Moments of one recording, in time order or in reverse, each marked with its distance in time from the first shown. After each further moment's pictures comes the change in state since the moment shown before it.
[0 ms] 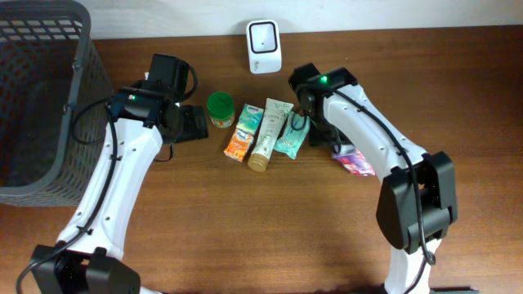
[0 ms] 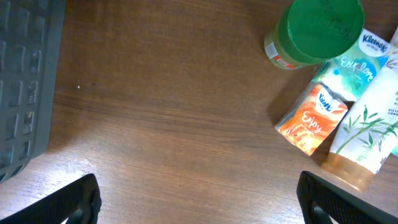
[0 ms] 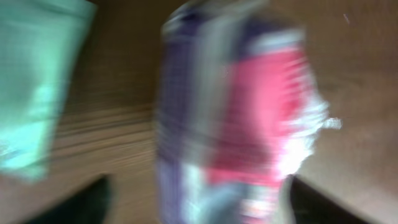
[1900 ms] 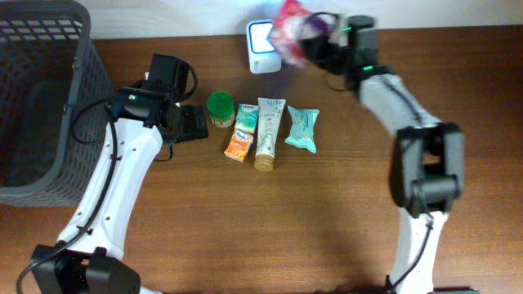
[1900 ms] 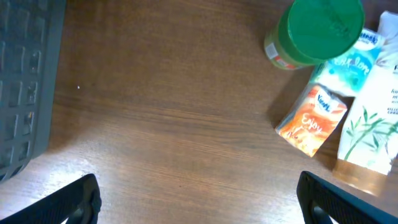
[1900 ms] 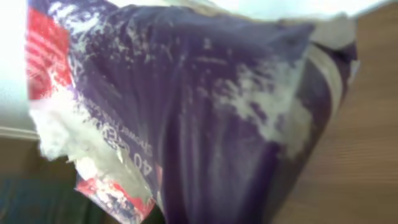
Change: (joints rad) left arm 0.000 0.001 0.000 0.001 0.000 0.000; right arm -0.317 0.195 -0.036 1.303 -0.809 0.189
